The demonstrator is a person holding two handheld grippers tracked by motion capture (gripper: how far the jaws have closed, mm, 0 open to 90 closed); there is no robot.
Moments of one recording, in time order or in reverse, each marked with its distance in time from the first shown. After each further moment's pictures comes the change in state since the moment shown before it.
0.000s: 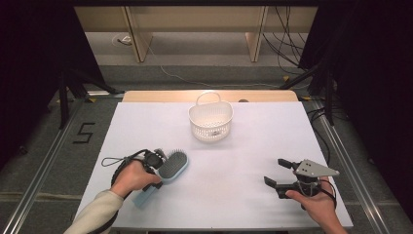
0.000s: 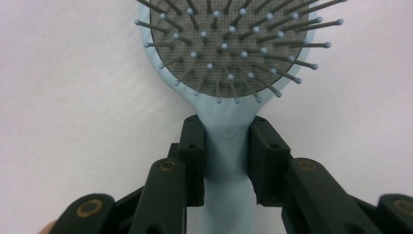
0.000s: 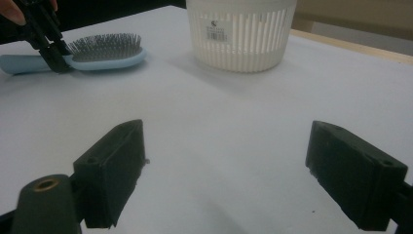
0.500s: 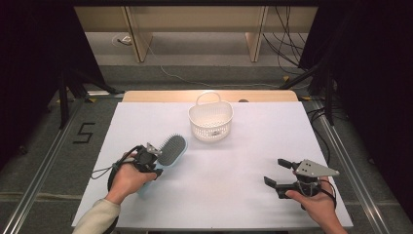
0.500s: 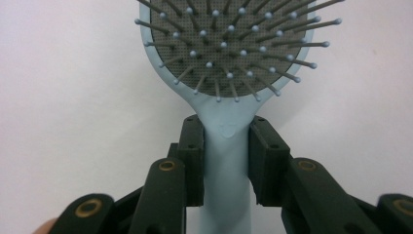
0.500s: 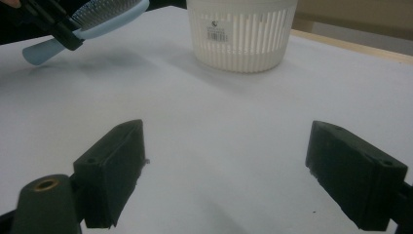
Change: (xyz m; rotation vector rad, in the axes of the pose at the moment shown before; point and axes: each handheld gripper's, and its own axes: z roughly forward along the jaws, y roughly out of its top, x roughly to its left) left arm 0.005 -0.014 -0.018 -0.345 0.102 0.033; right arm 0.000 0.000 0.000 0.001 0.001 -0.002
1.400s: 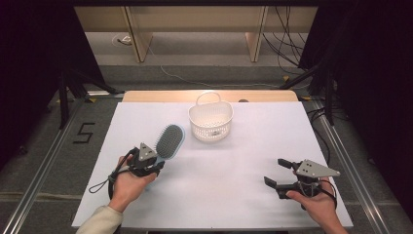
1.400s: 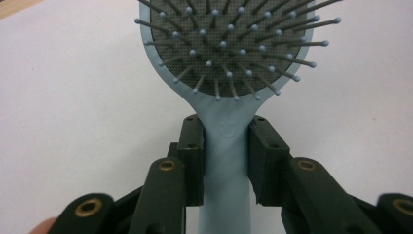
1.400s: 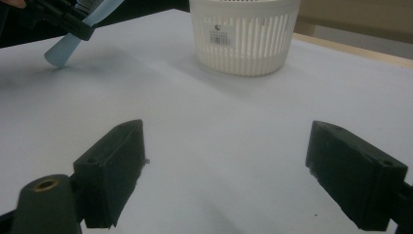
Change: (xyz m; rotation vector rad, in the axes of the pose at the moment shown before) left arm -0.006 -0.013 -0.003 -0.280 0.068 -0.044; right arm 0.001 0.001 -0.002 -0.011 0.007 -0.002
